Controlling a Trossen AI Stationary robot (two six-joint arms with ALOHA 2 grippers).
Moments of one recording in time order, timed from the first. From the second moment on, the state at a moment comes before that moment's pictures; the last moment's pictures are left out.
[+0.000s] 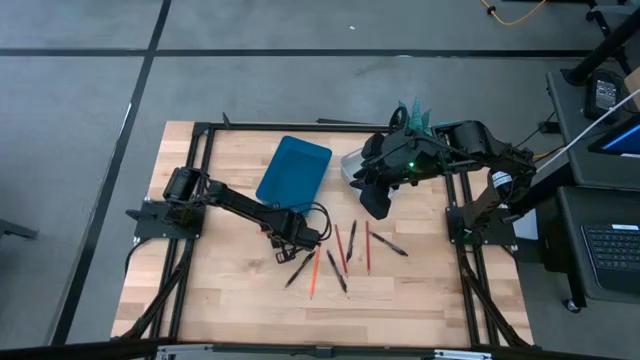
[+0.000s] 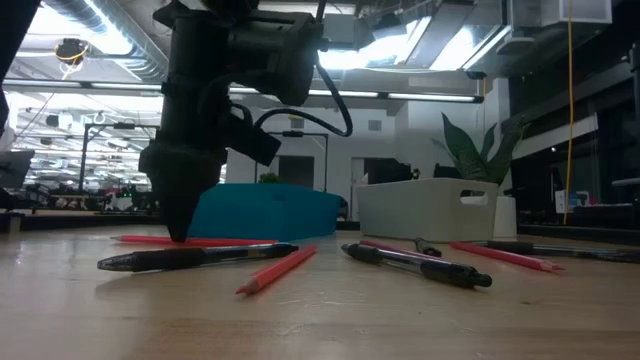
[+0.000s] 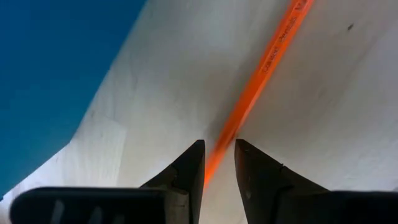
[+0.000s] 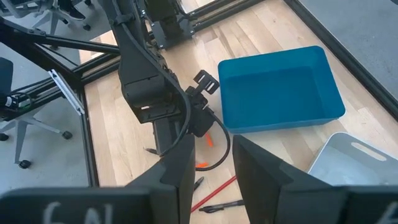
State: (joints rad) left arm -0.19 1.96 1.28 -1.05 -0.20 -0.59; right arm 0.14 1.73 2.35 -1.39 0.19 0.53
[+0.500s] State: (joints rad) left arm -0.19 1.96 1.21 -0.98 -0.15 -0.55; right arm 0.14 1.73 2.35 -1.35 0.19 0.56
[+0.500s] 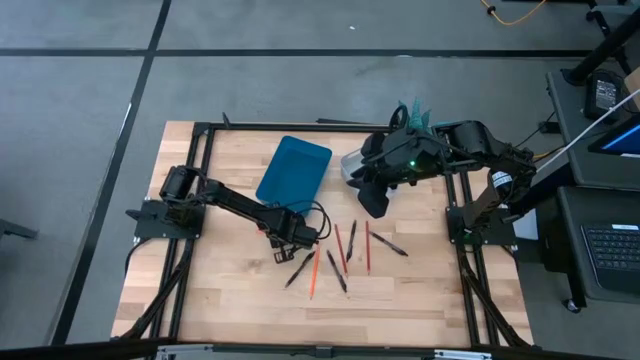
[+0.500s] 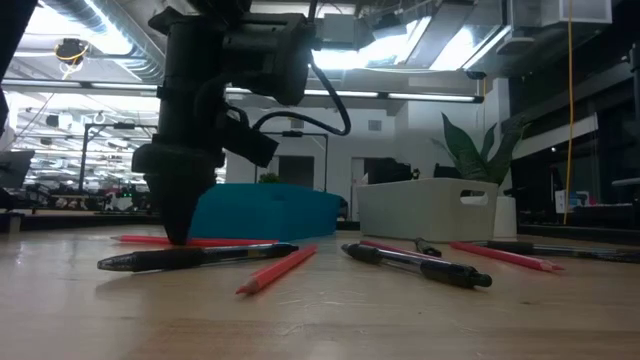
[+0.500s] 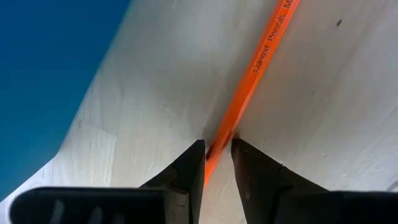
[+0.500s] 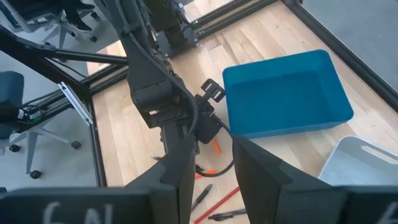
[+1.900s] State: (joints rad) left arm -0.20 1.97 1.28 -1.03 -0.10 -0.62; right arm 0.14 1.73 2.35 -1.34 0.19 0.55
